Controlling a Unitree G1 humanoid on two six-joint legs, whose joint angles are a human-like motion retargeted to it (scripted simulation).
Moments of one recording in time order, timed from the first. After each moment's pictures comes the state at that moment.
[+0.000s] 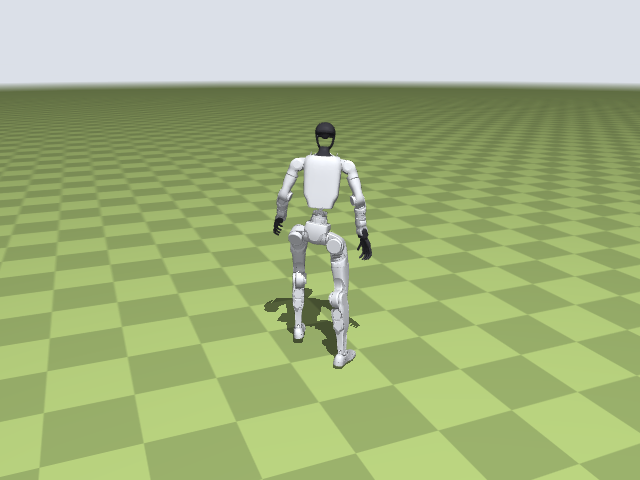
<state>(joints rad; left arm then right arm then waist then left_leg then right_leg) -0.04 0.36 -0.15 0.75 -0.20 -0.16 0.27 0.07 -0.36 0.43 1.05 -0.18 0.08 -0.15 0.20 -0.10 0.19 -0.36 0.02 0.31 0.37 -0.06 -0.17 0.11 -0.31 -0.22 0.07 -0.19 0.26</state>
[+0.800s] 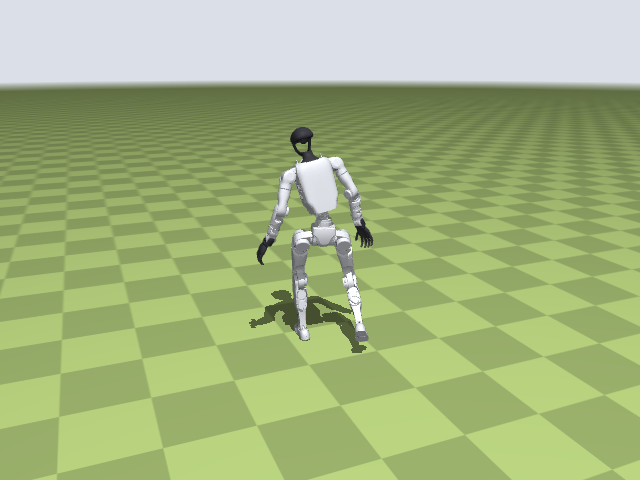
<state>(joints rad) -0.02 0.49 -0.07 0.92 -0.11 0.00 0.24 0.10 -0.27 0.37 1.03 -0.17 0.13 -0.24 0.28 -0.19 0.38 -0.34 0.01 0.14 0.54 -0.13 -0.11 -0.22 -0.28 -0.02 1.28 -0.16 0.09</state>
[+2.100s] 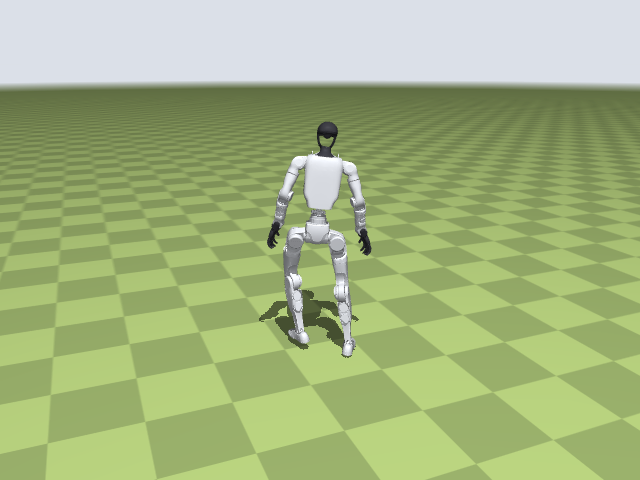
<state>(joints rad) 0.12 0.29 -0.30 0.94 0.02 -0.05 0.23 0.06 -0.39 0.26 1.02 -0.07 0.01 -0.29 0.01 0.04 0.19 -0.24 0.12 0.49 0.58 -0.23 -0.13 0.04 -0.24 -0.16 0.14 -0.15 0.24</state>
